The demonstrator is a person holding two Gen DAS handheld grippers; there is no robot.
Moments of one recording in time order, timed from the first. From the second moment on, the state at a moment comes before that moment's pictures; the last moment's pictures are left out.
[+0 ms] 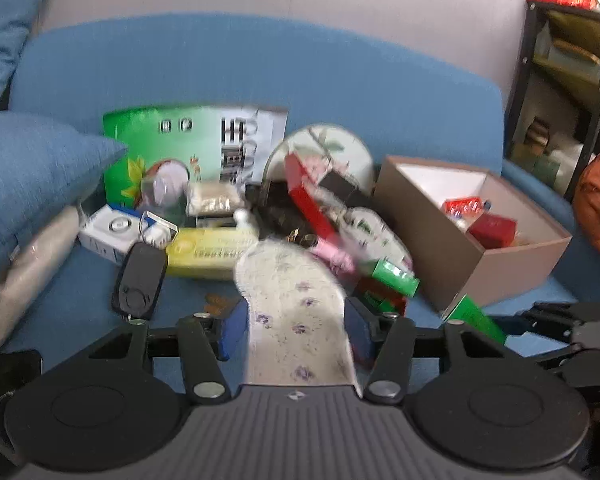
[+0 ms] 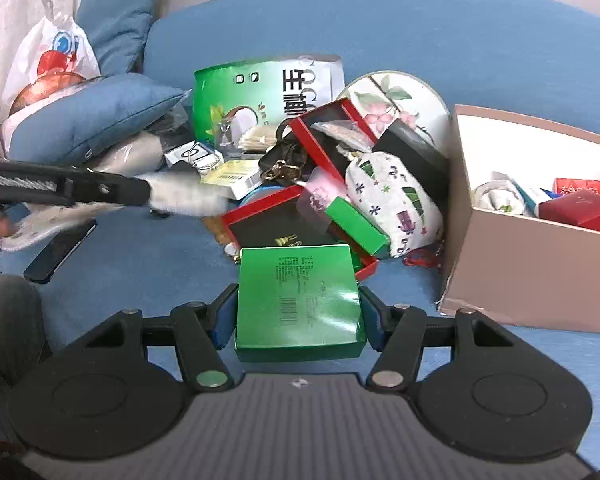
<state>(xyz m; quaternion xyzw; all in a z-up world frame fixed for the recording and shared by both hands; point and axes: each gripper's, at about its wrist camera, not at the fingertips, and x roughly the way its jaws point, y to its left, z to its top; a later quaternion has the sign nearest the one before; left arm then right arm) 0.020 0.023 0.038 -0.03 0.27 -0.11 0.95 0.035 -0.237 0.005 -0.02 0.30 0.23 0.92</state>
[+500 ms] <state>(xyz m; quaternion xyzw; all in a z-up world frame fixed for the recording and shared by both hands) 0.046 -0.027 -0.024 0.07 0.39 -0.18 0.90 0.043 -0.251 -0.004 -0.01 0.31 0.21 0.93</state>
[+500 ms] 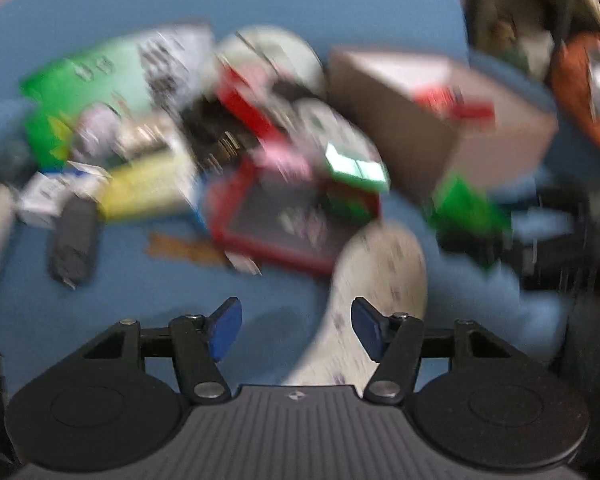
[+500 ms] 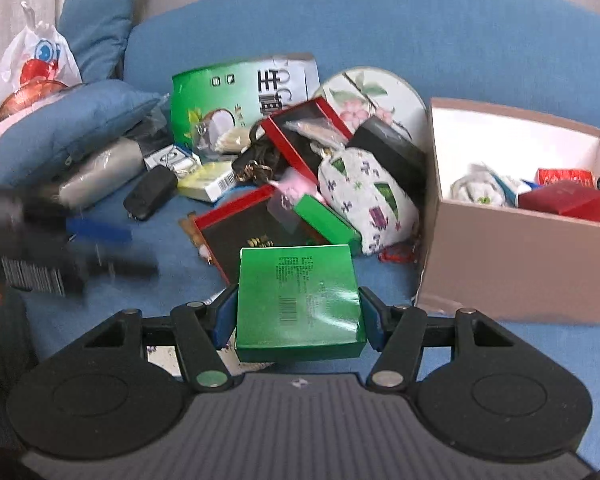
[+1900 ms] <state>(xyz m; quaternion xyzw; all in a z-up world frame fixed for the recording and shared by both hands) 0.077 -0.077 0.034 0.01 0.30 -0.27 0.91 0.047 -0.293 0.031 0.00 0.25 0.15 0.96</state>
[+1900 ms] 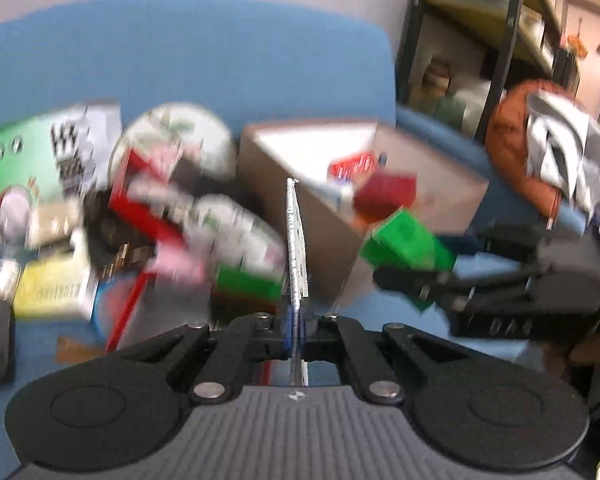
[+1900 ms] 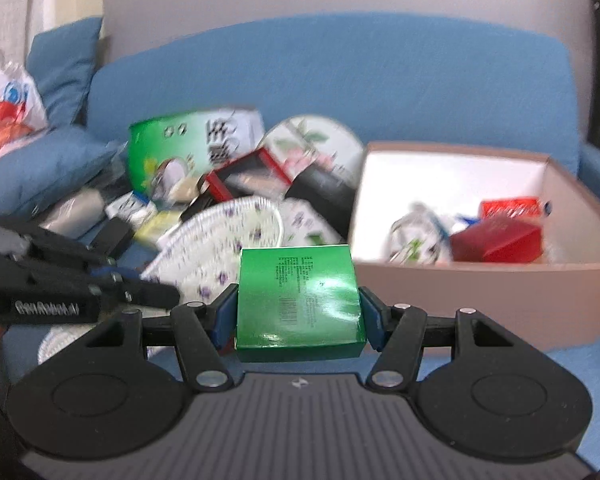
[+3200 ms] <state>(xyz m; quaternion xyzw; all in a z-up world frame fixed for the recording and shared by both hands) 0.215 -0.203 0.055 -0.01 0.24 -0.22 0.95 0.177 -0.354 0.009 -0.09 0.27 0.06 0.96</state>
